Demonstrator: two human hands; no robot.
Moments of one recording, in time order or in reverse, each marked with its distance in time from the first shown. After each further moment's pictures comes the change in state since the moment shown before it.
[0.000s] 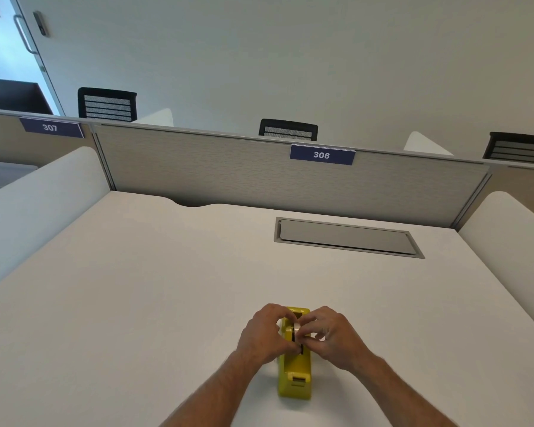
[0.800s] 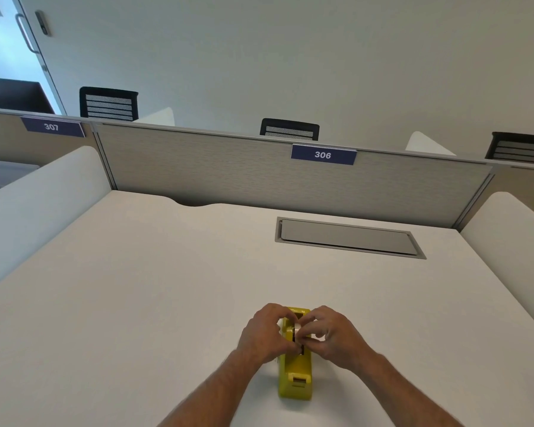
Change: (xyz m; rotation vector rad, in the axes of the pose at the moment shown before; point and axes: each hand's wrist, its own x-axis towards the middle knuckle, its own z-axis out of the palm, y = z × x) left_hand 0.001 0.002 -0.003 0.014 -0.017 -0.008; right_hand 0.003 0.002 -0.002 -0.053 -0.034 -0.063
